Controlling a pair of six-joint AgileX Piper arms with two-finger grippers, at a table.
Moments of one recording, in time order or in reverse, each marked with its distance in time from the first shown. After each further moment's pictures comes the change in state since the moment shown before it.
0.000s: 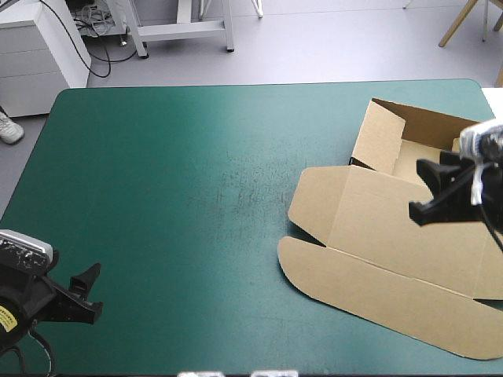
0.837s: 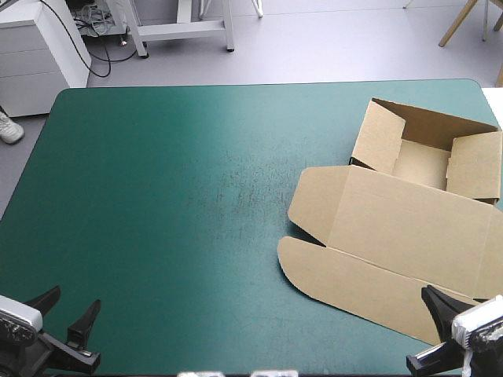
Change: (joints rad) left arm 0.000 -0.381 0.276 -0.045 -0.093 0.018; right arm 0.001 -0.687 0.690 0.024 -0.075 -0.054
